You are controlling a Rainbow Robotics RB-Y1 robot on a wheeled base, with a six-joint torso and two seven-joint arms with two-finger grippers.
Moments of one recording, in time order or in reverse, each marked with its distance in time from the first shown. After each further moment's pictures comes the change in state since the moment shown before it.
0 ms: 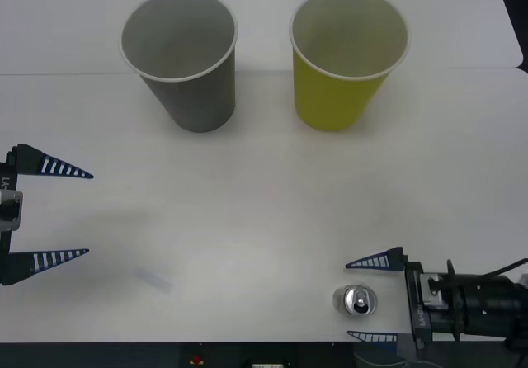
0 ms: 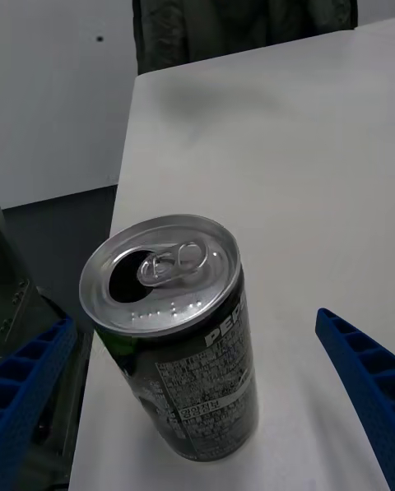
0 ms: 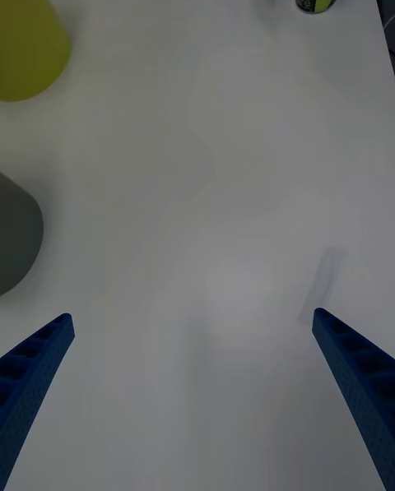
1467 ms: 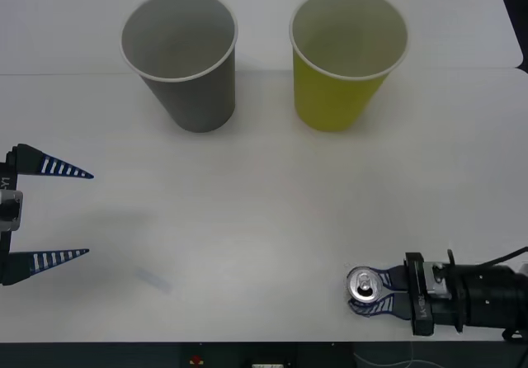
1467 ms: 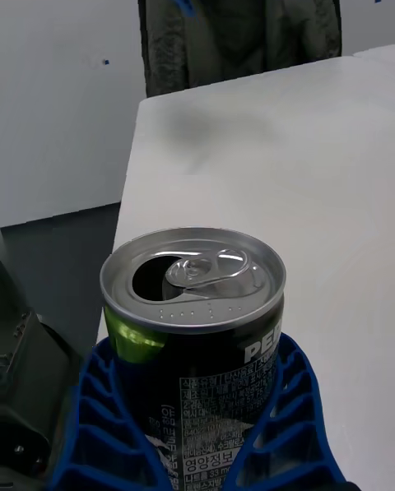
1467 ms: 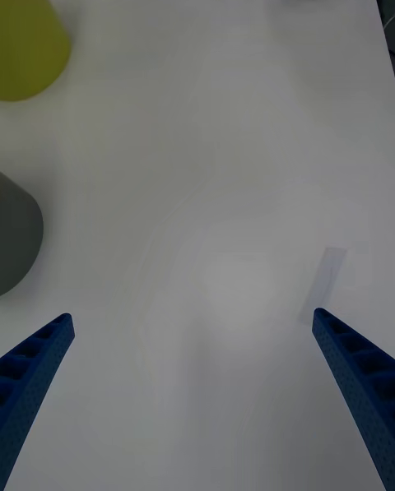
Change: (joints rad) right arm -0.006 -0.092 0.091 -0.116 -0.139 0.063 -0.066; left arm 0.000 0.000 0.000 0.000 0.000 0.000 0.000
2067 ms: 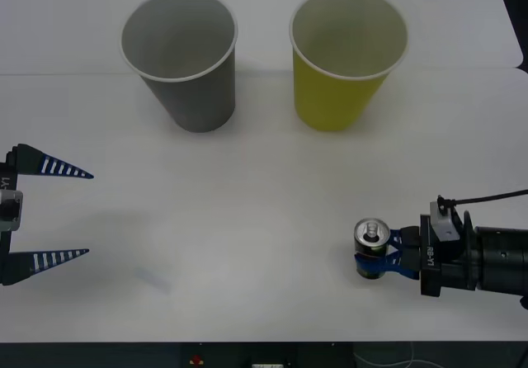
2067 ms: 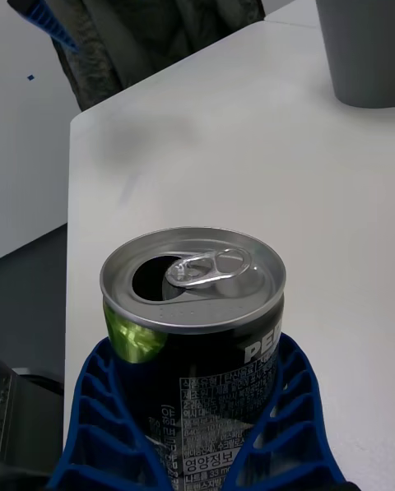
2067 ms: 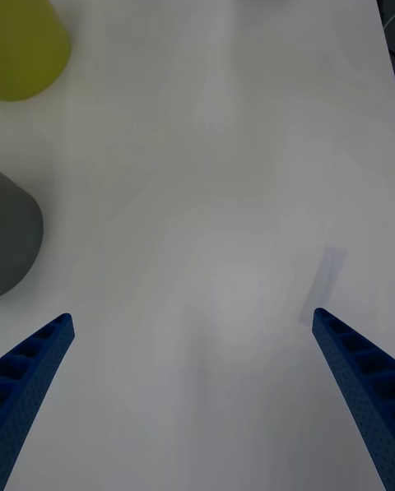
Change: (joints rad) right arm 0.012 -0.229 0.029 -0.336 -0.090 0.331 -0.451; left arm 0.000 0.000 0.000 0.000 0.000 0.000 0.000
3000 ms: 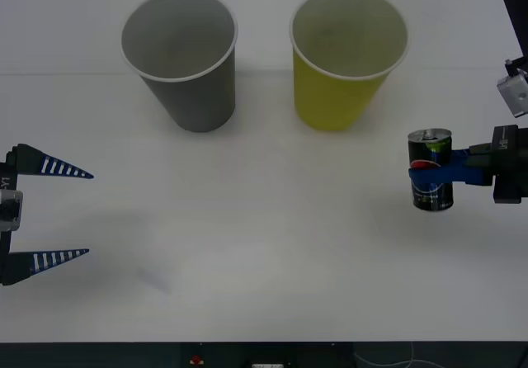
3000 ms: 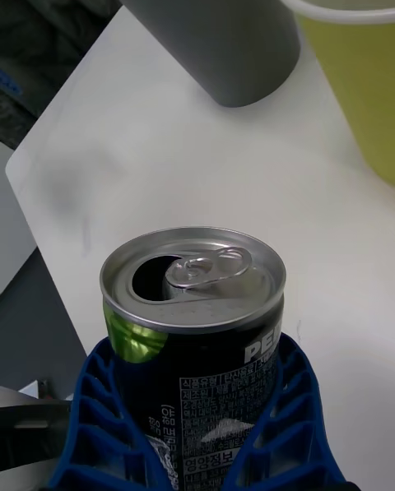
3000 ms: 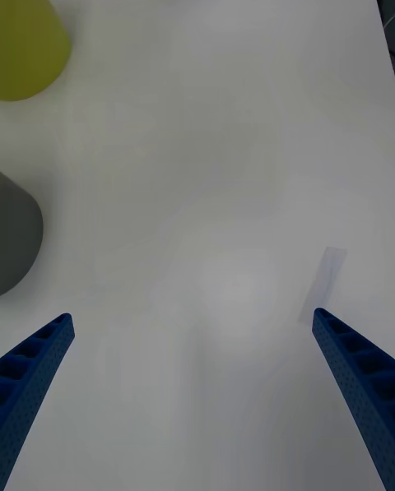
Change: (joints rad) right arm 0.000 -0.167 -0.513 -0.341 0.395 -0.131 -1.150; left arm 0.000 0.000 0.000 0.000 0.000 0.000 0.000
